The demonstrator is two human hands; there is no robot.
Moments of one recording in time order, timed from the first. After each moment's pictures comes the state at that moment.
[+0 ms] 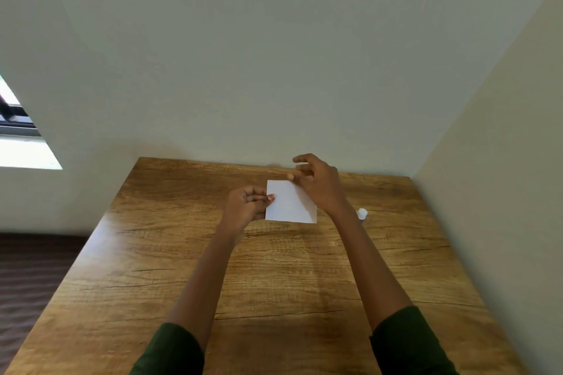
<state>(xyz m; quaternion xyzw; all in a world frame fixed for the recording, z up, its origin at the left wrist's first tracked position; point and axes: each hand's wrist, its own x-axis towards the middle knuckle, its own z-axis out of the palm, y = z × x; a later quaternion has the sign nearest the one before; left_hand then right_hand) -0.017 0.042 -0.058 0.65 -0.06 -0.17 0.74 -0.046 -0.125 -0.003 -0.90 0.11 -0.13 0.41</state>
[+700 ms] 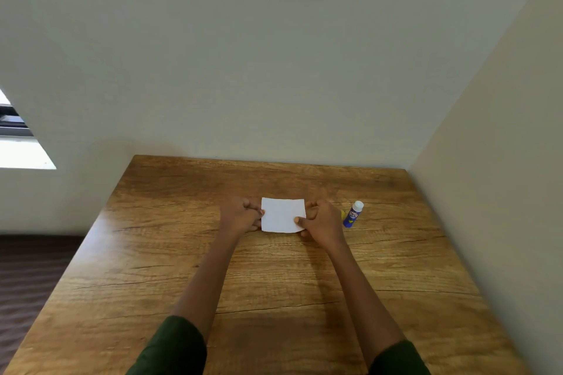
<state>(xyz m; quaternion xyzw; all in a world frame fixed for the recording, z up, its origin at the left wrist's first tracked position) -0.018 0.039 -0.085 0.79 0.02 -0.17 0.59 -0.093 -0.124 -0.075 -0.85 0.27 -0.06 0.45</state>
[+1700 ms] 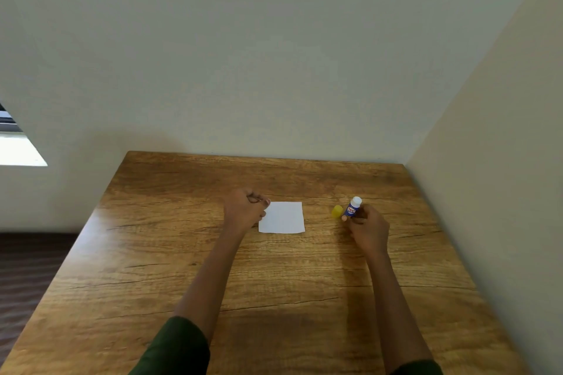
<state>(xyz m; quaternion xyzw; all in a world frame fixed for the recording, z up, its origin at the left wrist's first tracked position) -0.022 0.027 -0.080 0.80 -0.03 -0.10 0.59 -0.137 -0.187 -0.081 -0.82 0.38 -0.17 0.38</state>
